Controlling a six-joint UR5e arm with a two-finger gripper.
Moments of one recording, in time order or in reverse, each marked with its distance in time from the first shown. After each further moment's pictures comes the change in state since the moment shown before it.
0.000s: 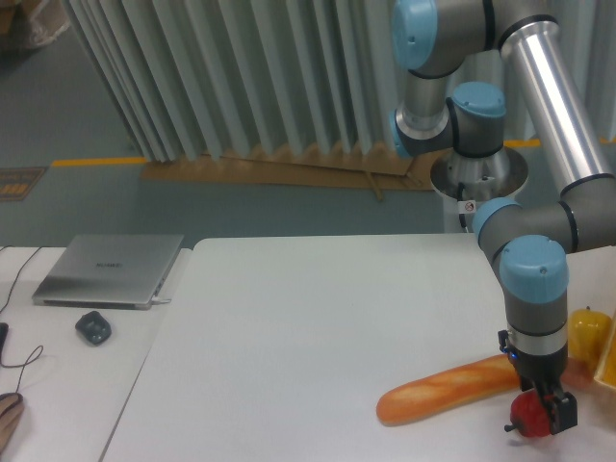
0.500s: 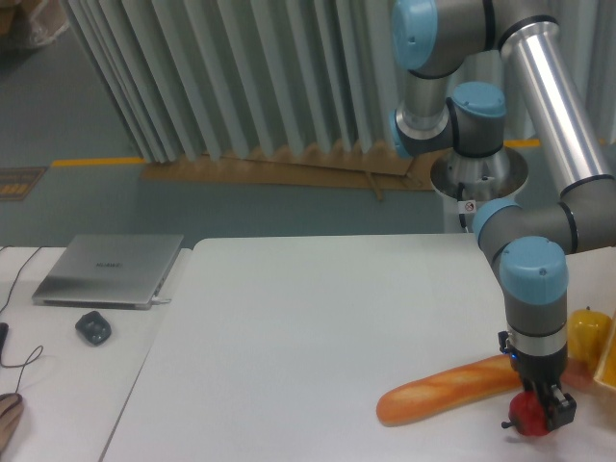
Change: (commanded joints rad) arm 0.002 0.003 -0.002 -0.002 -0.002 0.002
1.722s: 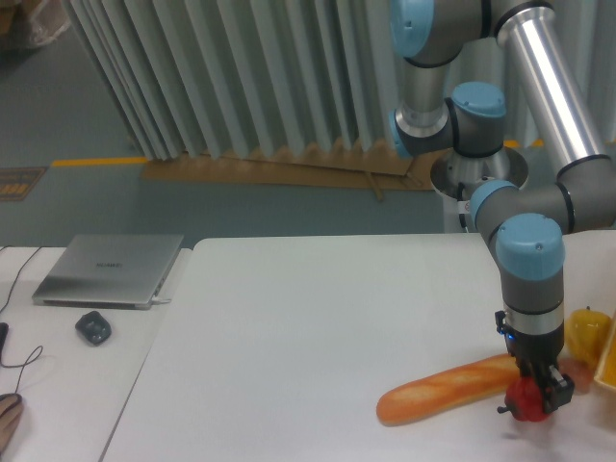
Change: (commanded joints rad) arm 0.002 0.113 -0.055 -0.011 -0.028 -0.041
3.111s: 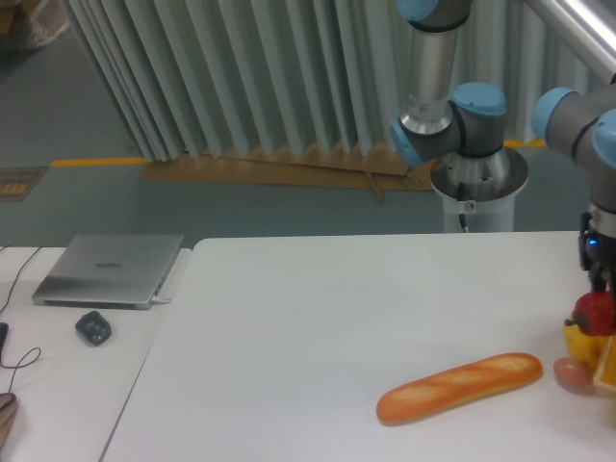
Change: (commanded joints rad) arm 0.279 0.170 -0.040 -0.229 -0.020 0.491
